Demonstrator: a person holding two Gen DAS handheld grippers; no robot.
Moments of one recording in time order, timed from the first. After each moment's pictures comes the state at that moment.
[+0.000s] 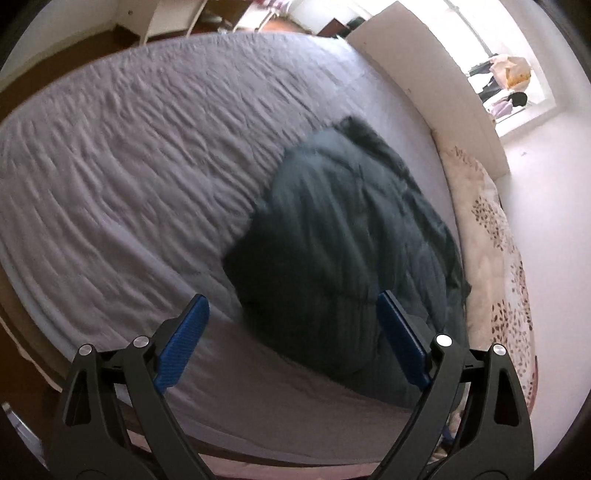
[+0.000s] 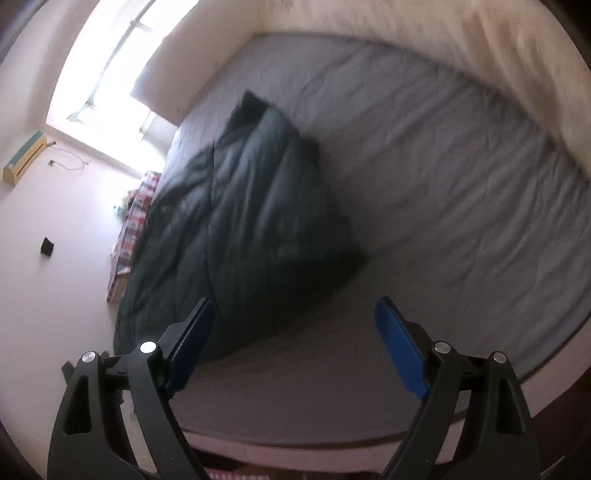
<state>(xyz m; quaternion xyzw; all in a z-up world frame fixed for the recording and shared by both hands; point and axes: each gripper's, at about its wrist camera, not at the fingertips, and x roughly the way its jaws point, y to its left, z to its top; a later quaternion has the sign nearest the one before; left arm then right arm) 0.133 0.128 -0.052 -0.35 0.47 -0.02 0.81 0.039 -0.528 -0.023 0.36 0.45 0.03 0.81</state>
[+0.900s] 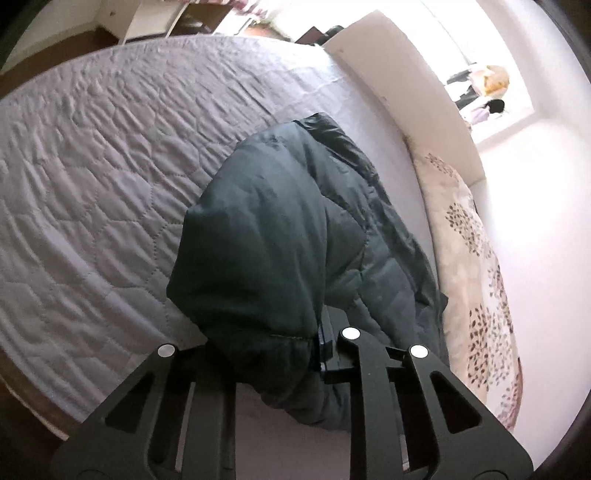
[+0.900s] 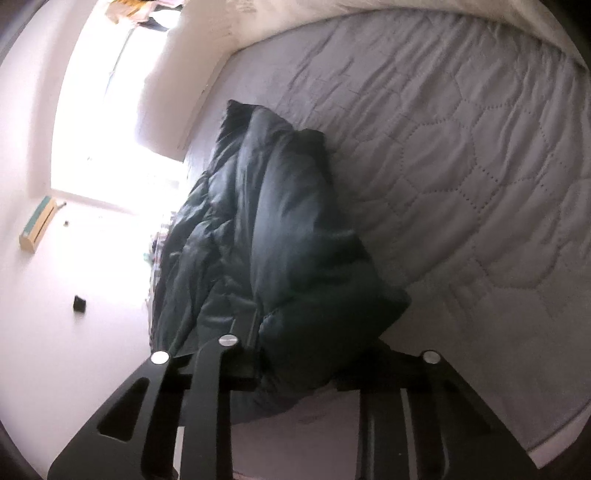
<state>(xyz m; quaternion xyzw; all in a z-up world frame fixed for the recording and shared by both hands) 0.152 0.099 -0.043 -0.37 0.43 -0.06 0.82 0.081 -0.519 -0.043 0.47 0.41 0.03 0.78</state>
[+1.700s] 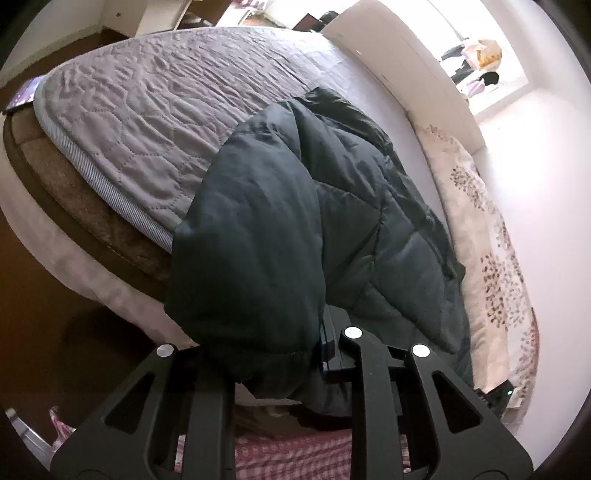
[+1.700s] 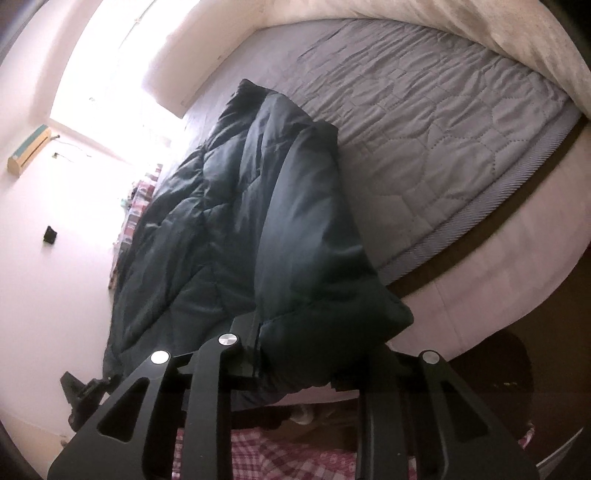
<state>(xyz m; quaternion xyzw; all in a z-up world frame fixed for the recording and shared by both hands) 0.015 0.138 -0.070 -0.33 0.46 -0.07 0.82 -0.005 -0.499 -0.034 0.36 0.45 0.03 0.82</state>
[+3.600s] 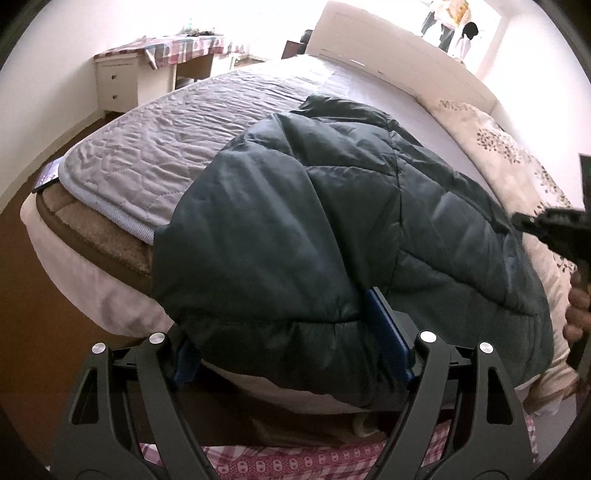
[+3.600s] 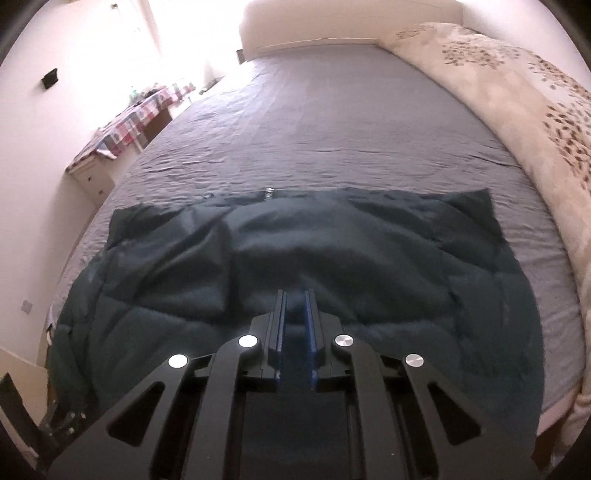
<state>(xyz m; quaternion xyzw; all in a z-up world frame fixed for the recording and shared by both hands) -0.007 0.105 -0.064 -0.16 0.42 0.00 0.89 0.140 -0.280 0.044 0.05 0.47 0.07 0.88</state>
